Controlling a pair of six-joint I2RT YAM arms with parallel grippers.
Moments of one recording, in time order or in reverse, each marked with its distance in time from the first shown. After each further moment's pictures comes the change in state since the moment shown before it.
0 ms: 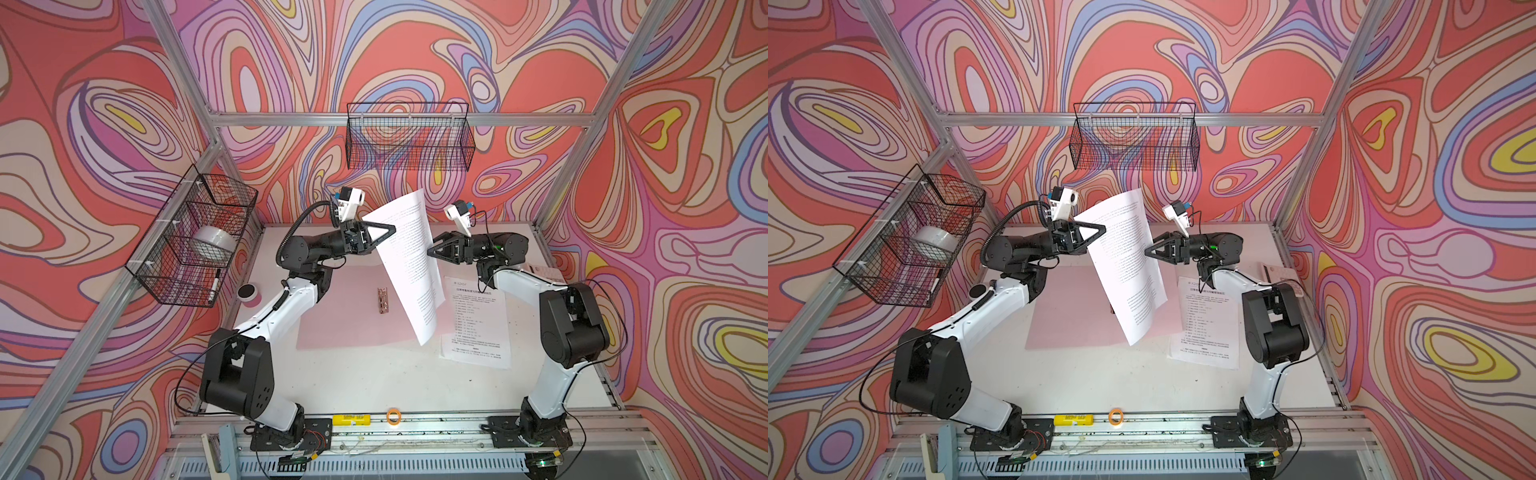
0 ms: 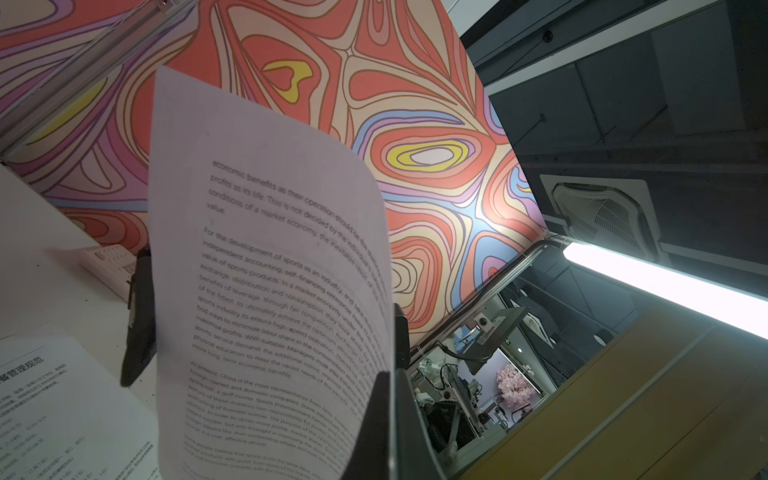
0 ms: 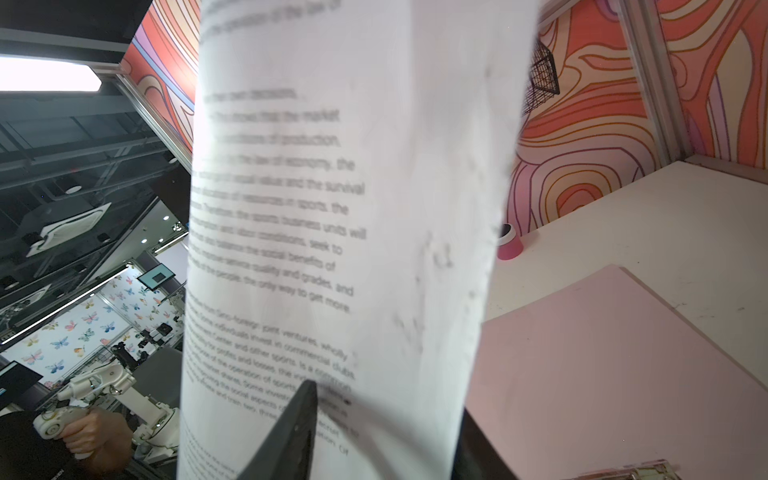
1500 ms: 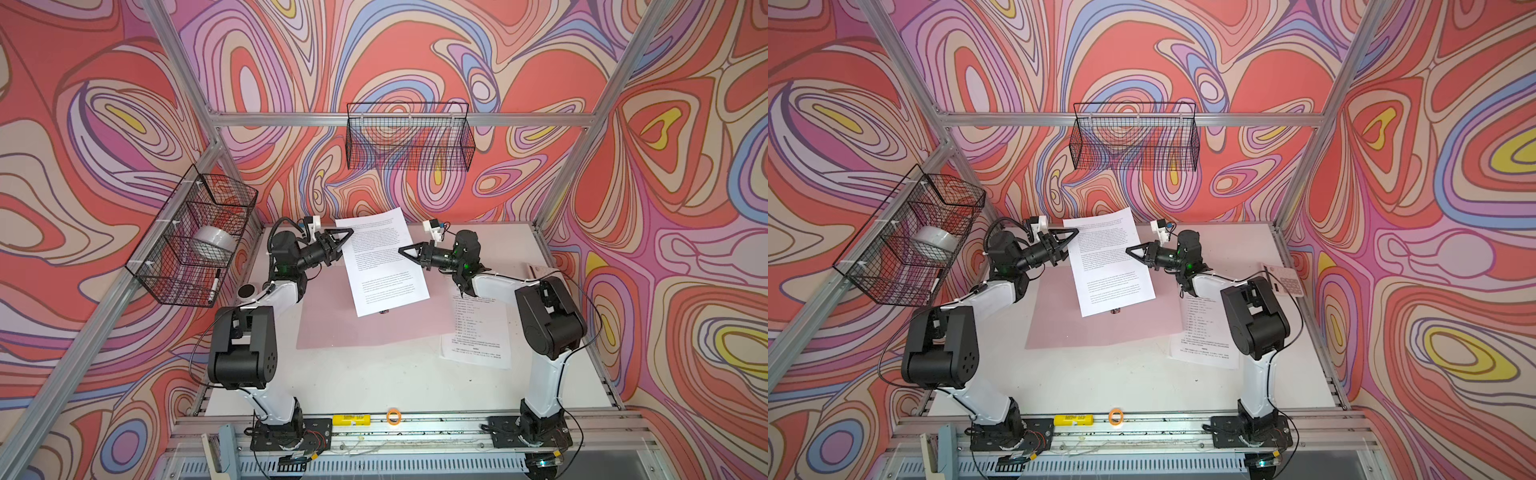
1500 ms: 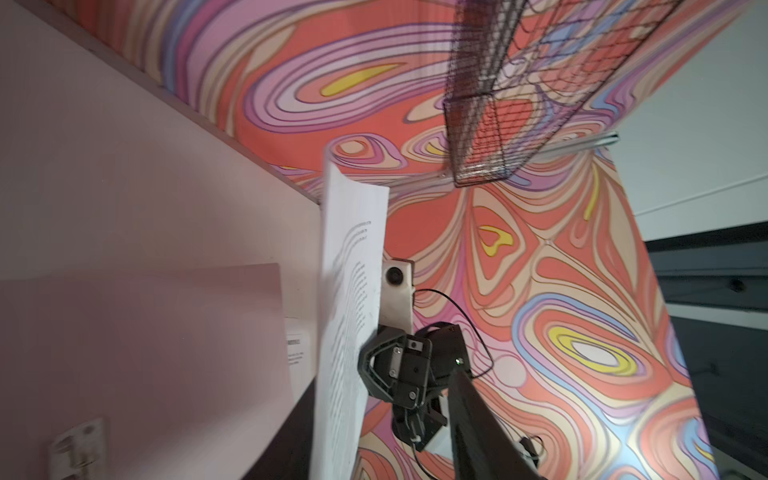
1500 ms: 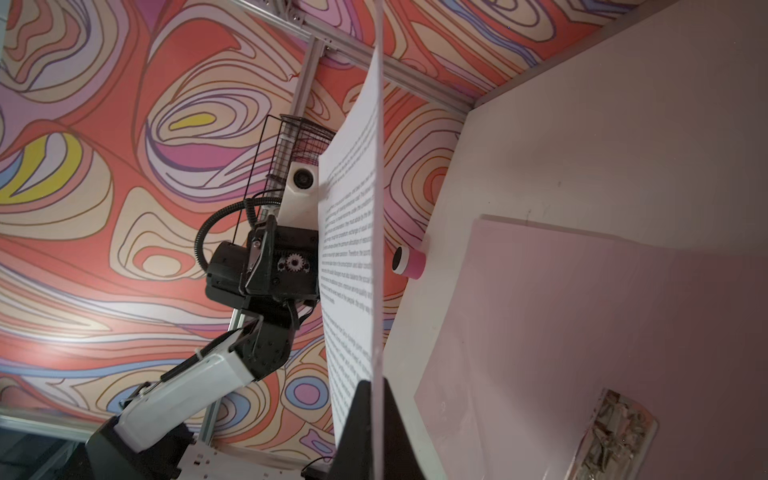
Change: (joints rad) left arm 0.294 0.130 -0.136 -0.588 -0.202 0.415; right arm 0.150 0.119 -0.021 -0.763 0.590 -0.284
